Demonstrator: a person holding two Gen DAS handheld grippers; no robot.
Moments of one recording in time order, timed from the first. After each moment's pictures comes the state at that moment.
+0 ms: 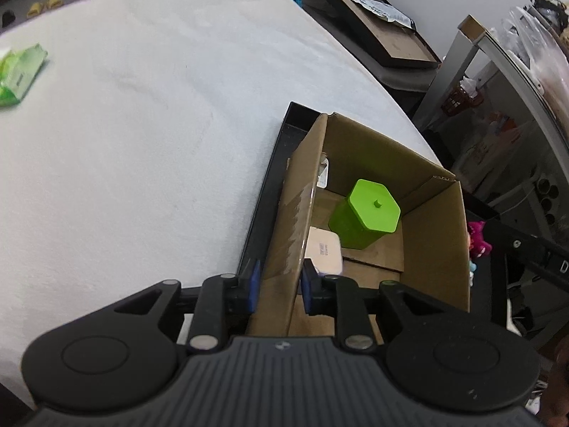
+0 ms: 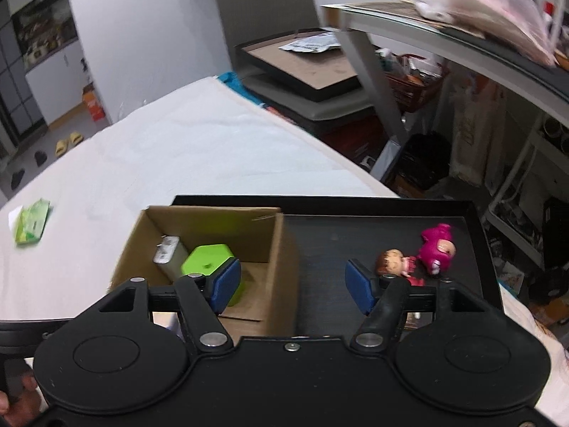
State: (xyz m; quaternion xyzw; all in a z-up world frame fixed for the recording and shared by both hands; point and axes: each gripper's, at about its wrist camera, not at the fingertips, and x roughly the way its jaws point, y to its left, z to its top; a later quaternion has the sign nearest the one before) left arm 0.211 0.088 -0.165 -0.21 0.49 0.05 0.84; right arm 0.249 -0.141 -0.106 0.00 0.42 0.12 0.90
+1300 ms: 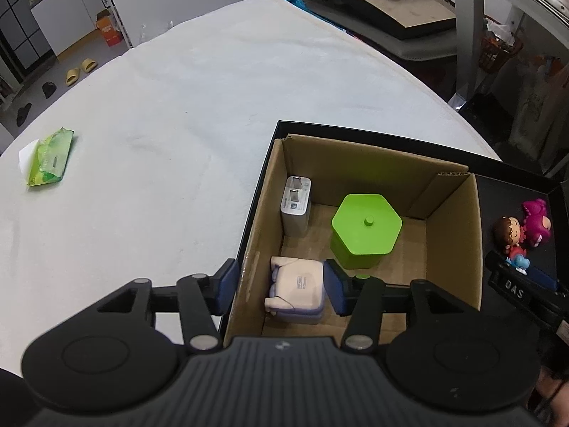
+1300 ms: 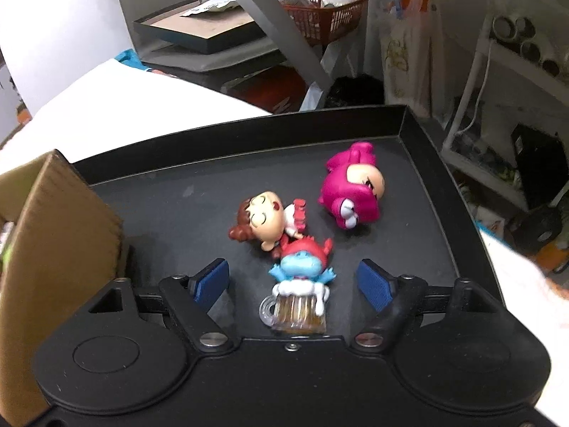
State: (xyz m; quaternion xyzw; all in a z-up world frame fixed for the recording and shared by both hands) left arm 0.261 0.004 -0.142 -0.04 0.53 0.16 0.83; right arm 0.293 -0.213 -0.225 0.03 0.44 0.02 0.90
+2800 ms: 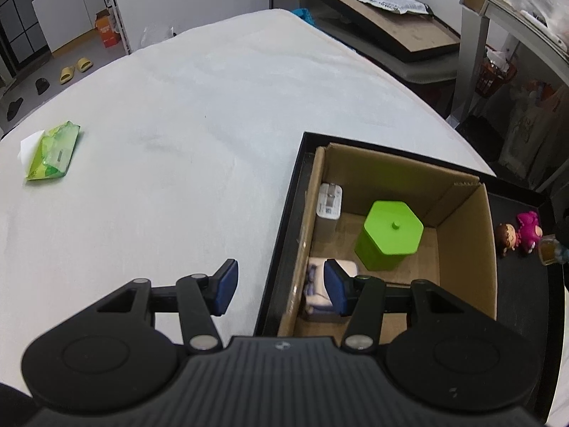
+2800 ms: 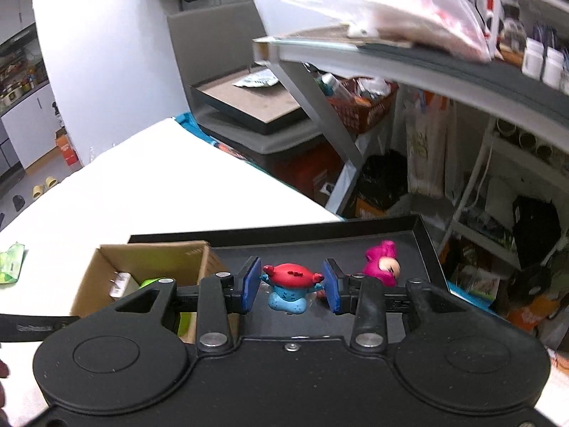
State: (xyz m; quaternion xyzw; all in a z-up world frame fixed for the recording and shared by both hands) left arm 0.236 0.049 -0.136 -0.08 0.50 0.13 0.85; right arm 0.245 -0.181 -0.103 0.02 0.36 0.07 0.93
